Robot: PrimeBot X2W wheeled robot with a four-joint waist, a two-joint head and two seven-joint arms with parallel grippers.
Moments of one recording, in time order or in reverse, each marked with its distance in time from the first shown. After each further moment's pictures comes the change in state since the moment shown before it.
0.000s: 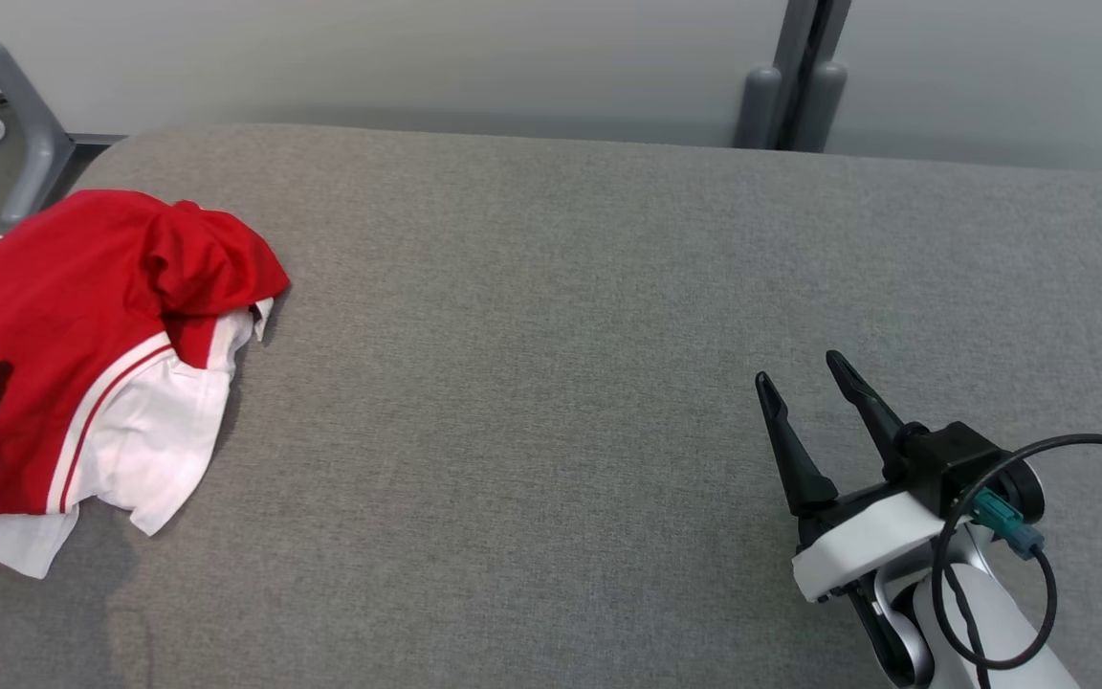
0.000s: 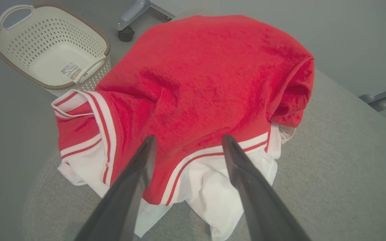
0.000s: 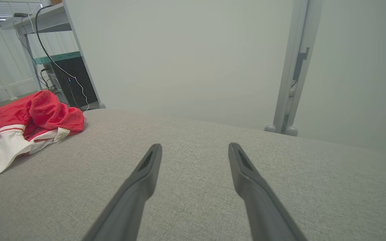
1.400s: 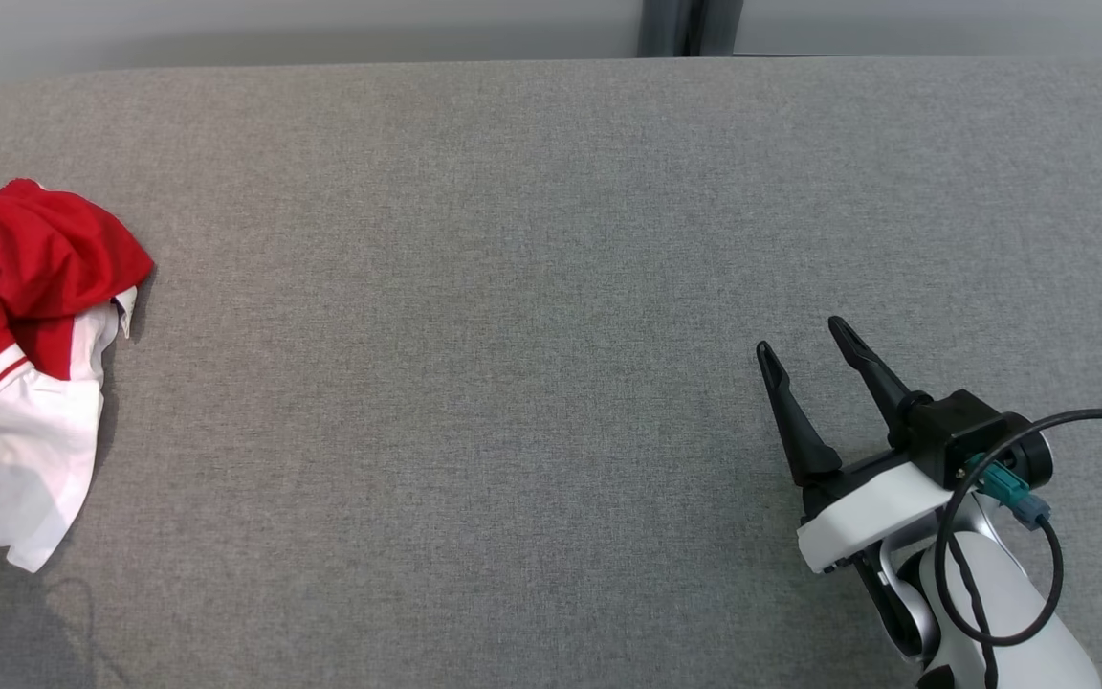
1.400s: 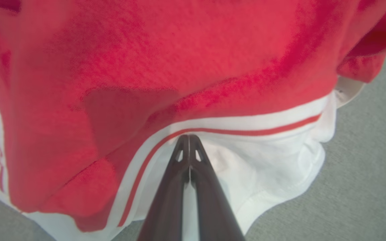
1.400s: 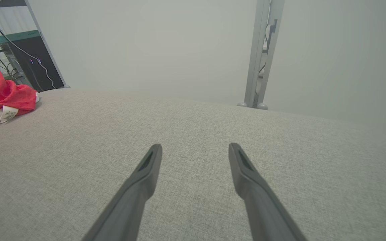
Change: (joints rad) left arm -0.032 0.059 -0.106 0.169 -0.132 -0.003 0.049; right arm -0.058 -0.028 0.016 0.004 -0.009 0.000 0.000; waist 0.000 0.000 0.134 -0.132
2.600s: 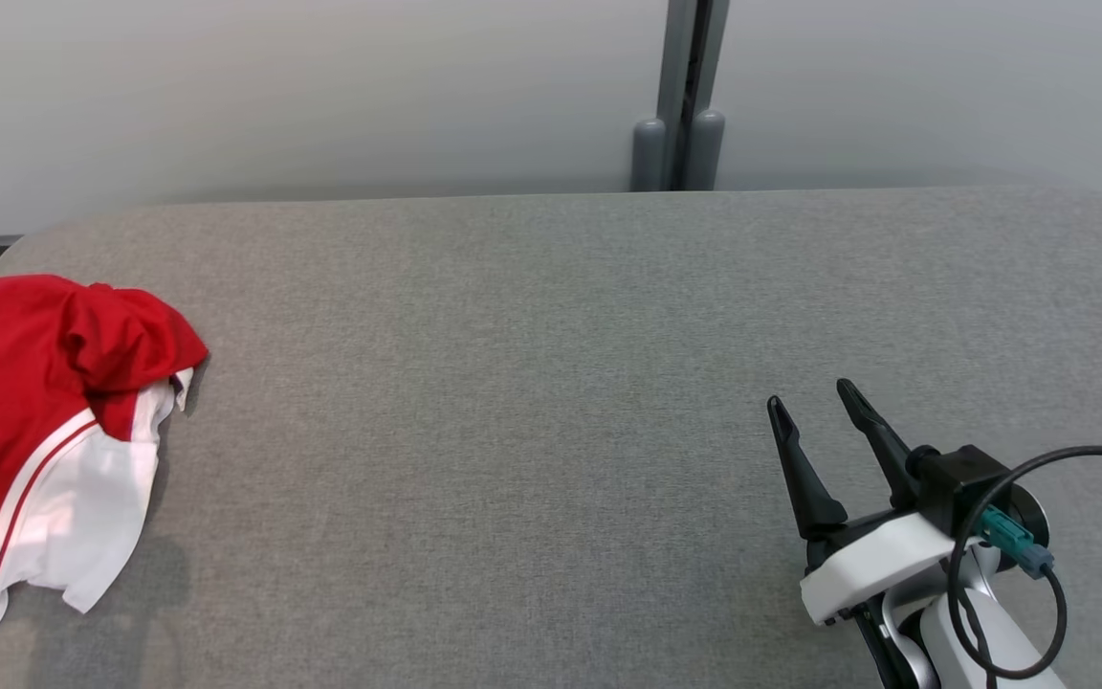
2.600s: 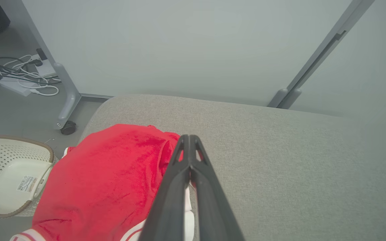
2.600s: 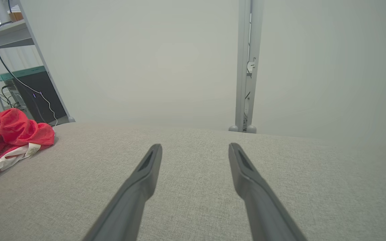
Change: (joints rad) left arm -0.019 0.136 -0.342 -0.459 -0.187 0.000 -0.071; right arm 0.089 0.029 -0.032 0.012 0.046 0.000 0.000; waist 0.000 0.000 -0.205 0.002
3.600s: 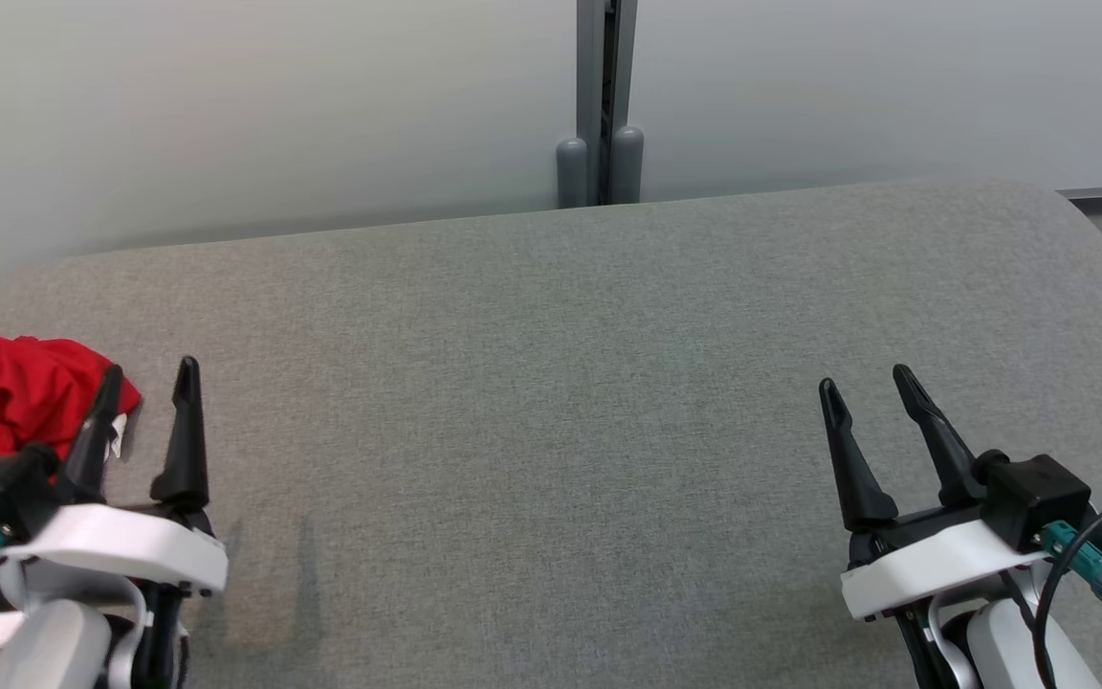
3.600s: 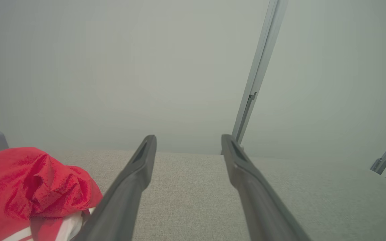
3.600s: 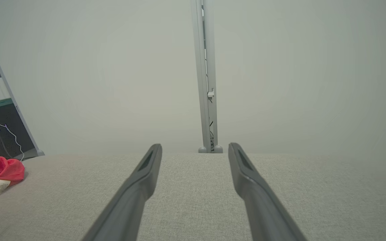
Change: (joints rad) left arm 0.555 -0.205 0.050 -0.495 0.177 0.273 -0.714; right arm 0.071 -0.012 -0.076 -0.148 0.016 0.000 0.000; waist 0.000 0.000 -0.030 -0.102
